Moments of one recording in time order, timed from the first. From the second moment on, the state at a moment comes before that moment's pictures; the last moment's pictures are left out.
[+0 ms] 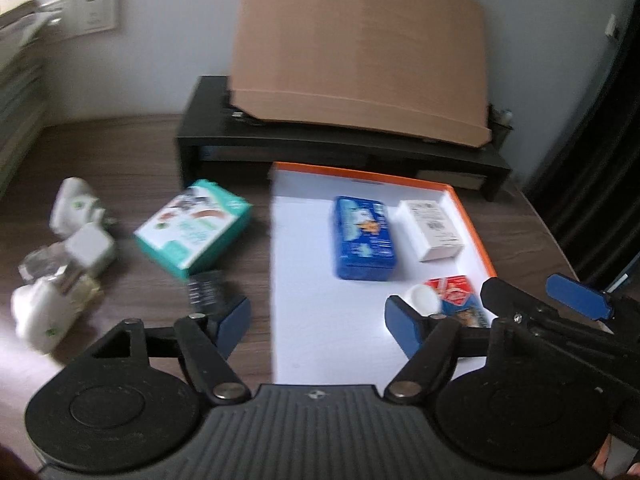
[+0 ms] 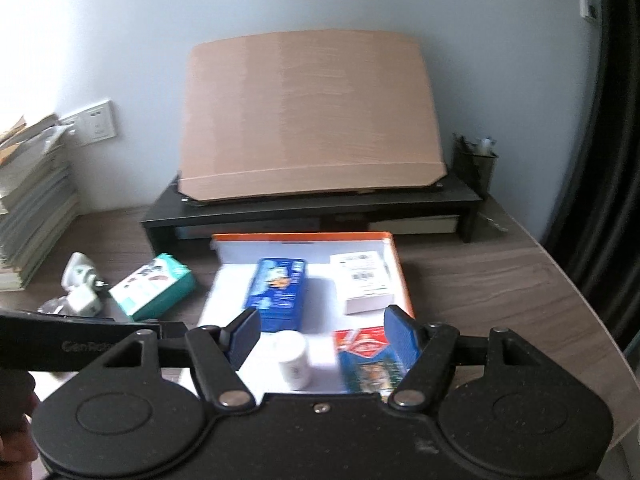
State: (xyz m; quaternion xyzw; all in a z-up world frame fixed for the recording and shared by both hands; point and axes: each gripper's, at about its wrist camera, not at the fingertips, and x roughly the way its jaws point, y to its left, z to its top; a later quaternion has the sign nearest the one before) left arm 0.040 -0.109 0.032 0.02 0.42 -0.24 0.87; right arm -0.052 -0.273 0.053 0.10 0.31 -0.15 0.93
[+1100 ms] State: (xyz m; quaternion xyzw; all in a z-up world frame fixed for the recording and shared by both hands) left arm 0.040 0.018 0.026 -0.05 0.43 -0.10 0.90; right arm -0.003 -0.167 0.045 0.05 0.34 0.00 0.94
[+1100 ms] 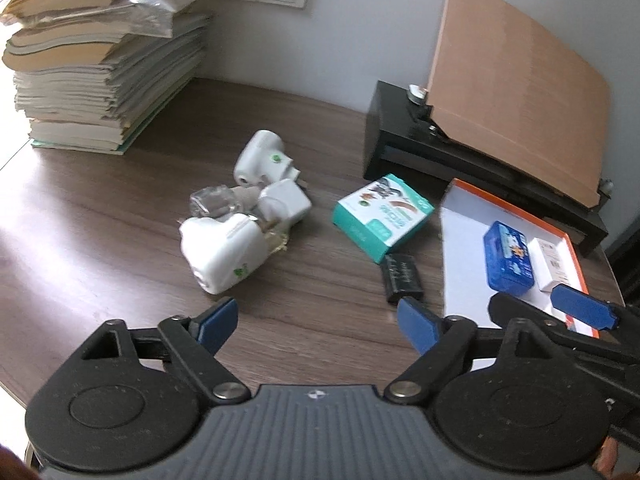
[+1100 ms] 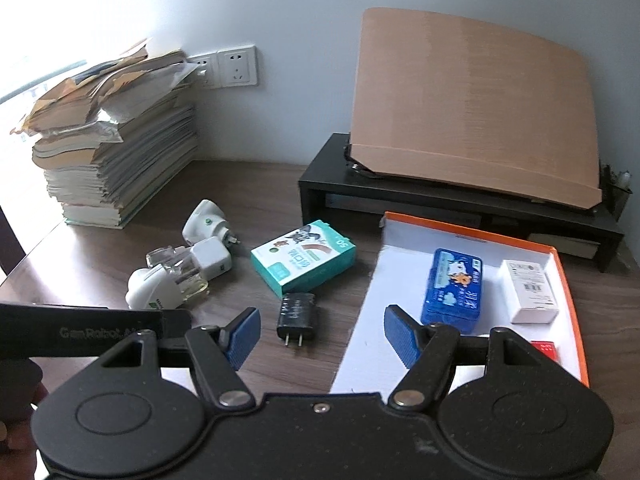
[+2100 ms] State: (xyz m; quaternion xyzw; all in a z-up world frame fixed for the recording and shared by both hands) left arm 0.133 0.057 -0.047 0.00 0.40 -0.09 0.91; right arm 0.031 -0.191 0.008 0.07 0.40 -0.05 0.91
